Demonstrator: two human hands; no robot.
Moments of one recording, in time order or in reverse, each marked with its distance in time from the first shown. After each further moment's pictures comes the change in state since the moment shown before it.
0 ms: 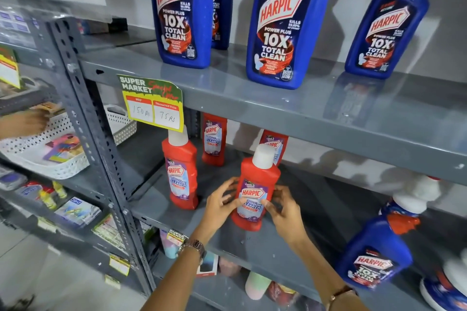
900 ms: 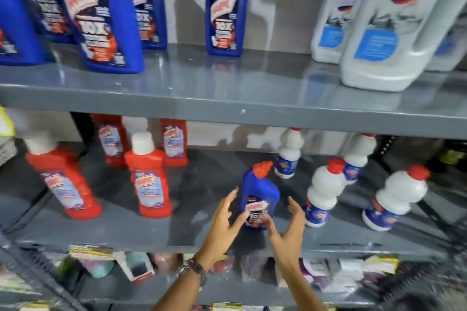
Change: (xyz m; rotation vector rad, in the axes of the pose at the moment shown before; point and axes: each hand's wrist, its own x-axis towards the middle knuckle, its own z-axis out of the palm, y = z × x) left_hand -0.084 0.007 0.213 0.021 -0.305 0.124; right_hand -0.140 0.082 -0.153 -0.080 0.738 0.044
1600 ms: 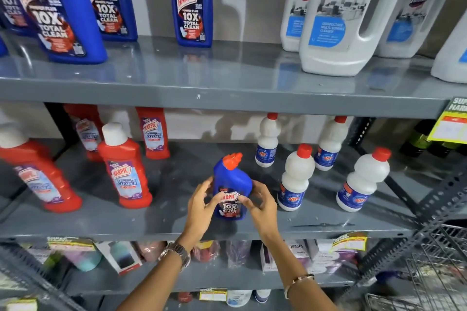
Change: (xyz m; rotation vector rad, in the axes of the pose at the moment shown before) left_hand 0.005 0.018 0.016 0.072 0.187 -0.034; right_hand 0.023 -0.016 -0.021 0.193 -0.295 0.091
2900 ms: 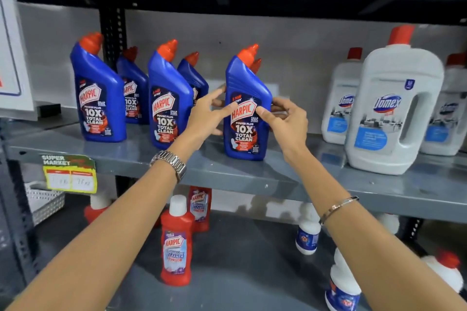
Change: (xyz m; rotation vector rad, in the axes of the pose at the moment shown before) left_hand 0.126 0.313 -0.166 -0.012 0.068 0.342; right_hand 0.115 -0.328 0.082 -0.018 0.099 -0.456
